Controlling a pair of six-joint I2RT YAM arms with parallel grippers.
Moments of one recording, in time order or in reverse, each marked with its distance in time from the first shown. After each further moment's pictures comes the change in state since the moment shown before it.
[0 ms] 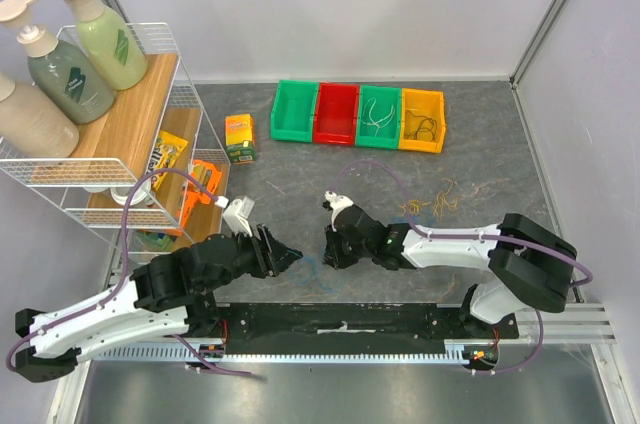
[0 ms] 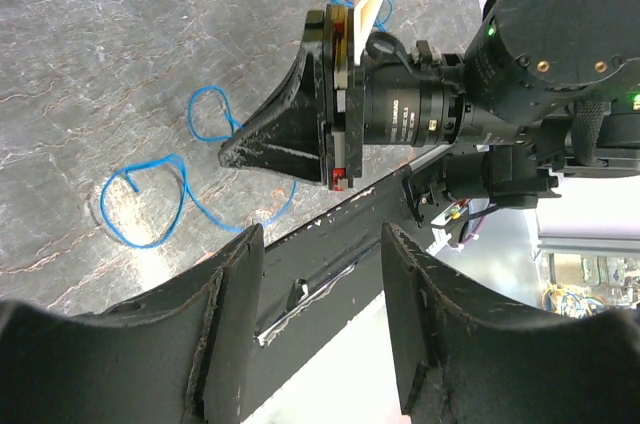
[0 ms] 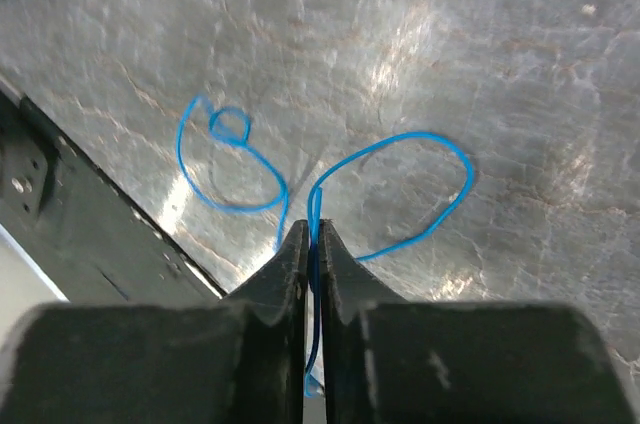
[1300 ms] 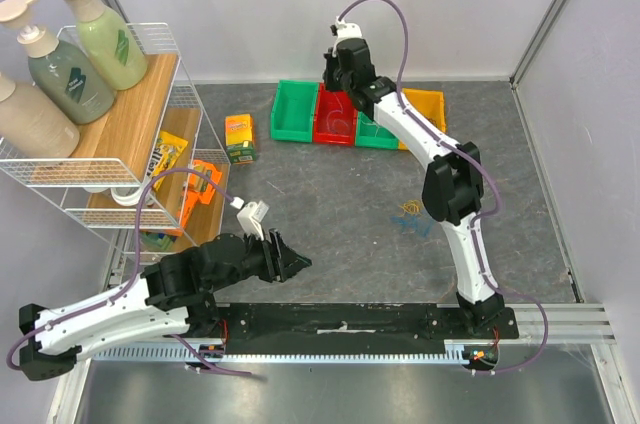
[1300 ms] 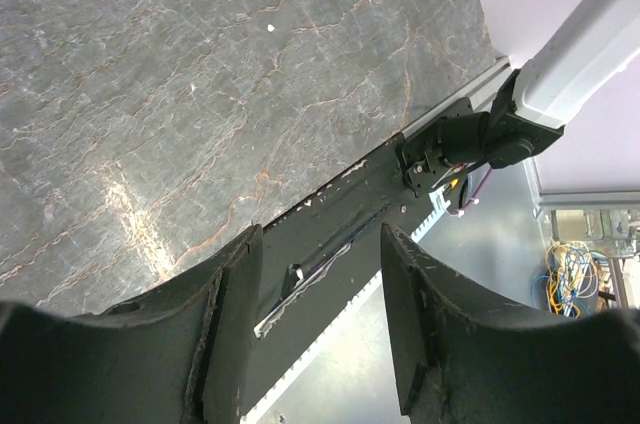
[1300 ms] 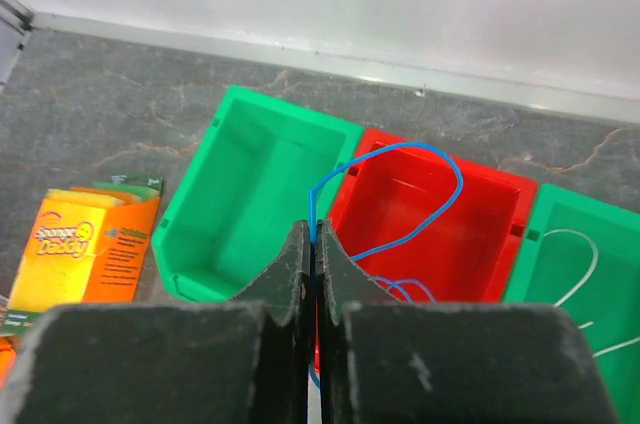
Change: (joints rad) left arm 0.000 0.057 -0.040 0.094 0.102 0.051; right arm -0.550 0.756 1.501 -0.294 0.184 -0.392
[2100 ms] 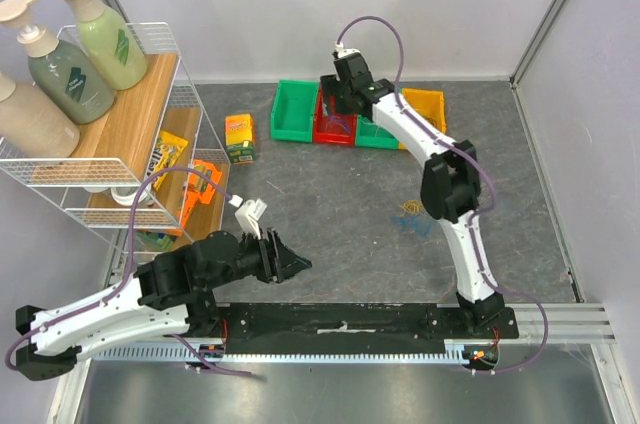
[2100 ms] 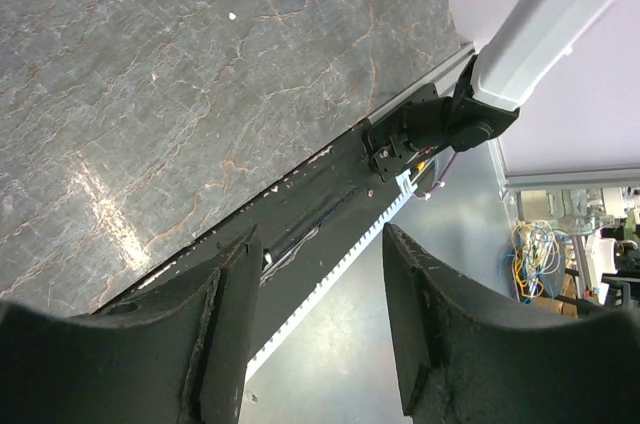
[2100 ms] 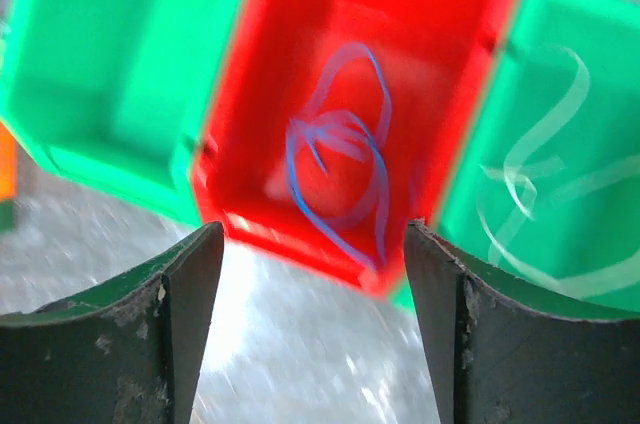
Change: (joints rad) left arm 0.000 -0.019 0.054 -0.037 0.060 -0.016; right arm -0.005 0.111 0.071 -0.305 0.006 0.024
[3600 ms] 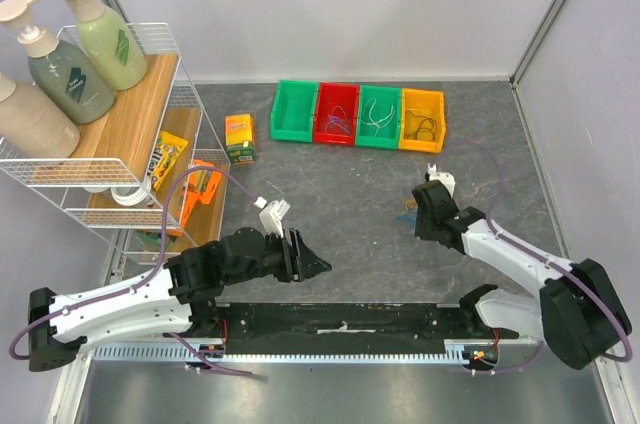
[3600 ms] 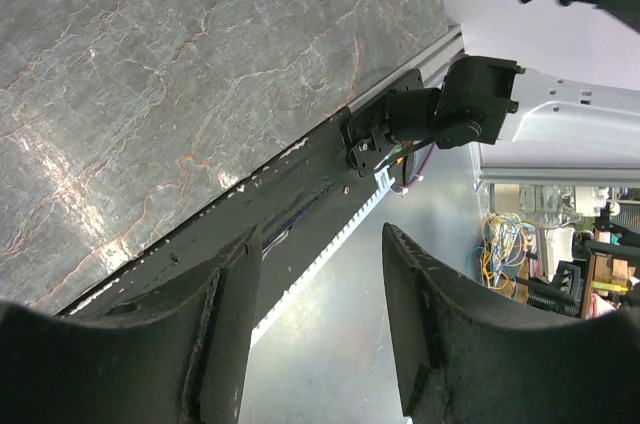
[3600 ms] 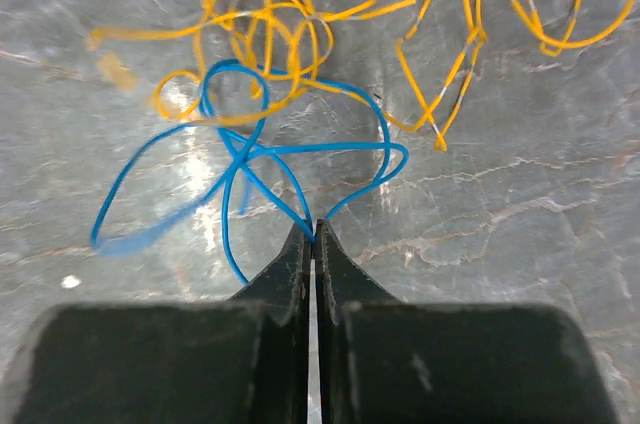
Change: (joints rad) left arm -0.005 0.179 -0.057 0.217 0.073 -0.099; right arm -0.020 -1.204 -1.741 0.180 0.159 0.246
